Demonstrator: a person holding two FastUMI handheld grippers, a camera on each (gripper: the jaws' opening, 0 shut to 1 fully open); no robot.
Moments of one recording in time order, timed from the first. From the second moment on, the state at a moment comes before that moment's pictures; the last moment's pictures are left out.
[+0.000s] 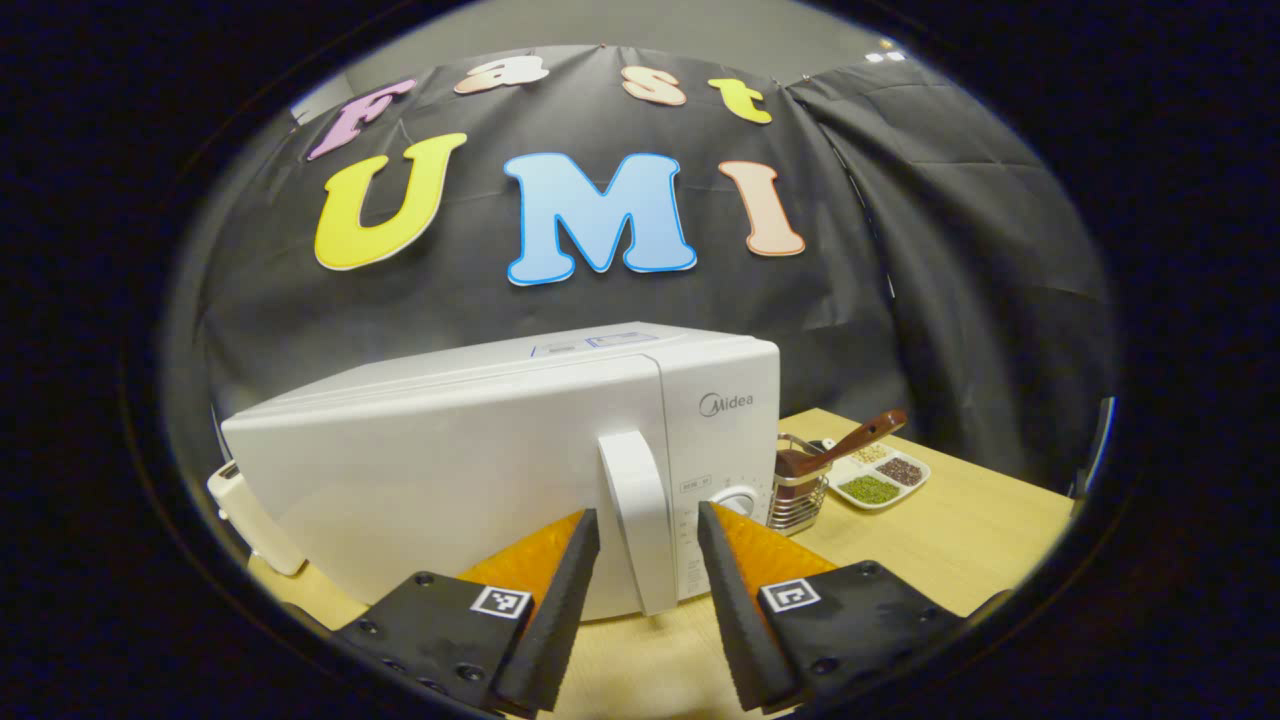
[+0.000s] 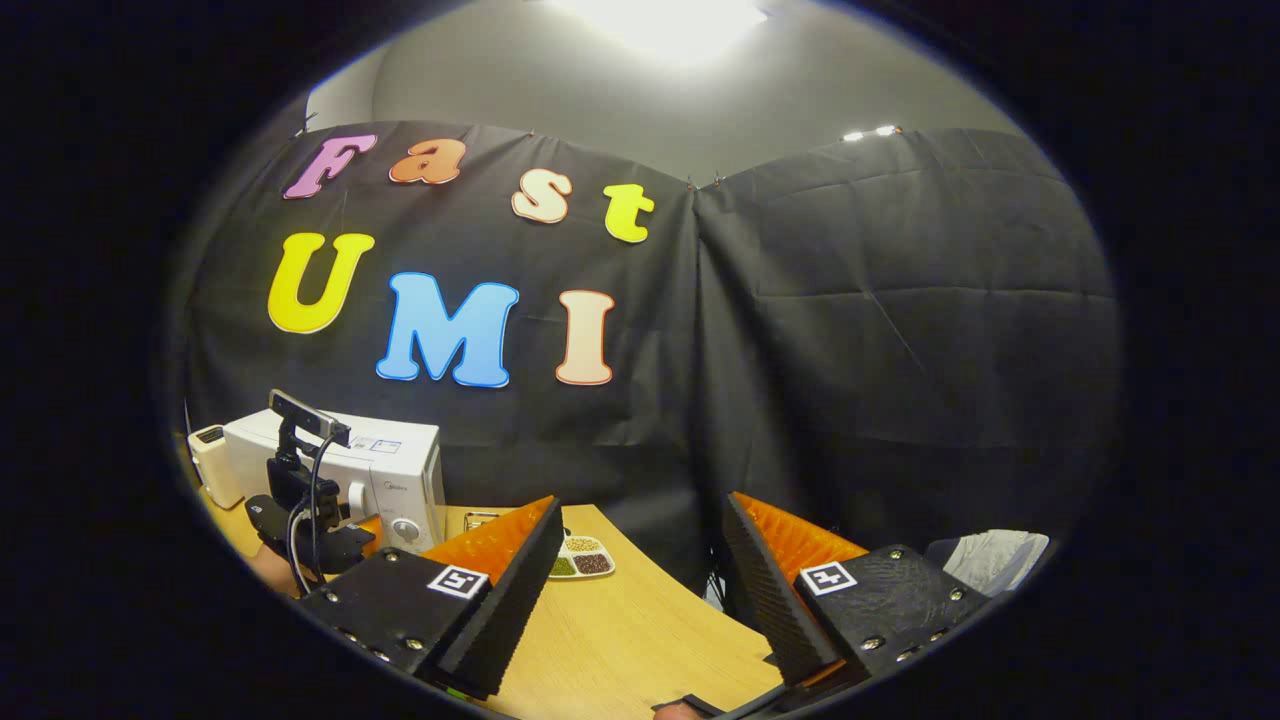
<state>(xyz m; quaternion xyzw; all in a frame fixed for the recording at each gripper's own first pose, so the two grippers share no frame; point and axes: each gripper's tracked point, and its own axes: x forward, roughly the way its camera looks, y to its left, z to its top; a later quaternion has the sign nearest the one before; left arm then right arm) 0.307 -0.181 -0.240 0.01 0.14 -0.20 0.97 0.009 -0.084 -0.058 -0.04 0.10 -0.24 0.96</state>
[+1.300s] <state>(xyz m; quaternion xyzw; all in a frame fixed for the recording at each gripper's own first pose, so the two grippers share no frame) 0.179 -0.116 -0.228 0.00 0.17 -0.12 0.98 0.021 -0.044 -0.052 -0.02 0.08 -0.08 0.99</state>
